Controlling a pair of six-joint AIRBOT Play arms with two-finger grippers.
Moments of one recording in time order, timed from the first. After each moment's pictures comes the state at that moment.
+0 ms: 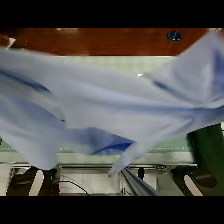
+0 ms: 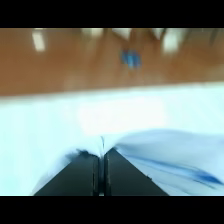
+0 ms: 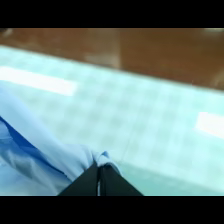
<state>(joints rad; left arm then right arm) 0.23 -0.44 1.27 0.89 -1.29 -1.38 0.10 -0.52 1.58 -1.32 1.61 1.57</state>
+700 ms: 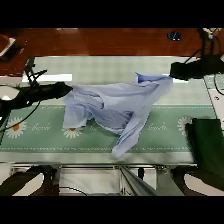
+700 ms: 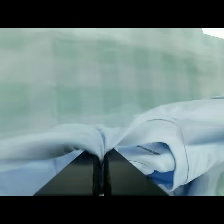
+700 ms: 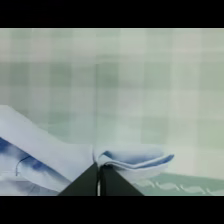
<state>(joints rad) -0.01 -1.08 0.80 0.70 -0.74 -1.20 0.01 -1.27 1.34 -1.26 1.12 1.57</state>
